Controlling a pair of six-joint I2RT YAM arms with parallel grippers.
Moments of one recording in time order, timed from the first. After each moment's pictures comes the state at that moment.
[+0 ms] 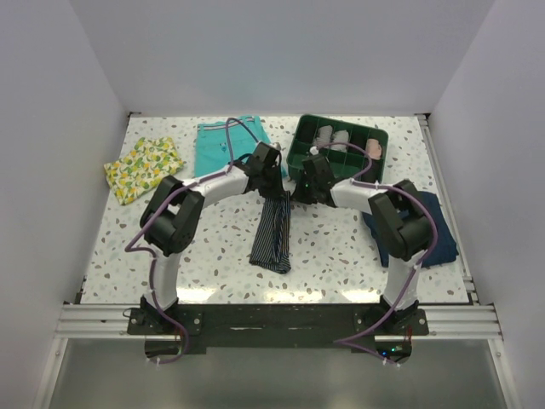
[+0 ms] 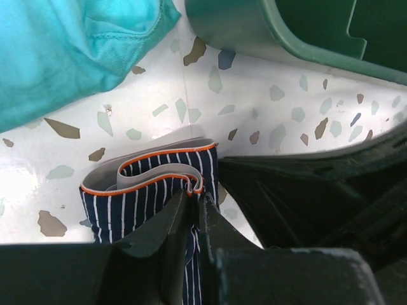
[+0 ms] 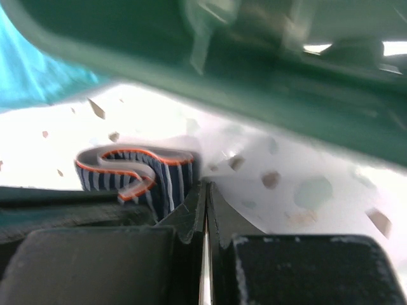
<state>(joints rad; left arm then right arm) -0.61 2.05 1.45 -0.31 0.10 -0.64 0.50 1.93 1.13 -0.03 -0.02 0.69</state>
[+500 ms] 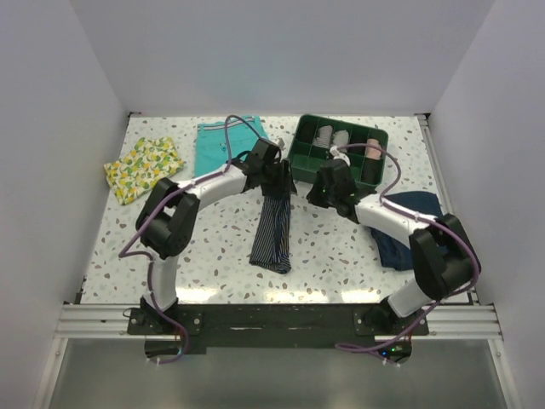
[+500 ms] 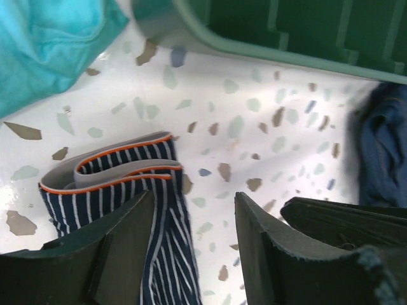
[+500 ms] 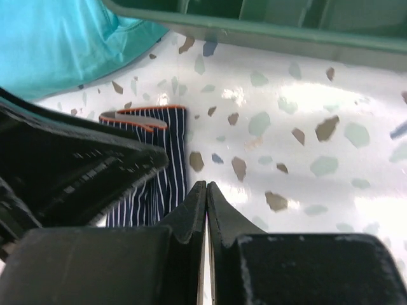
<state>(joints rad) -0.61 2.01 1.46 -0.29 0.16 -0.64 0.50 1.58 0.93 -0.08 0.10 0.67</state>
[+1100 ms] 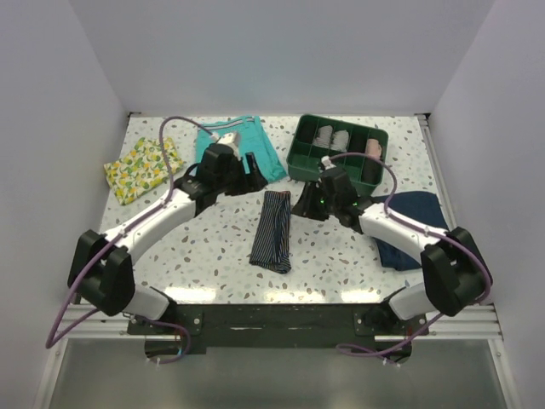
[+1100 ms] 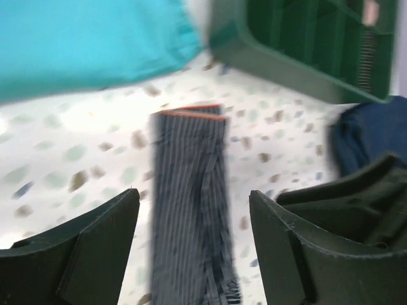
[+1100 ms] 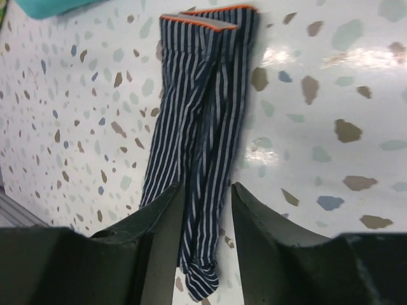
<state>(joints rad) -0.54 1.47 1.10 -0.23 0.05 -0.63 0.55 1.43 0.84 -0.13 -0.12 0.71</state>
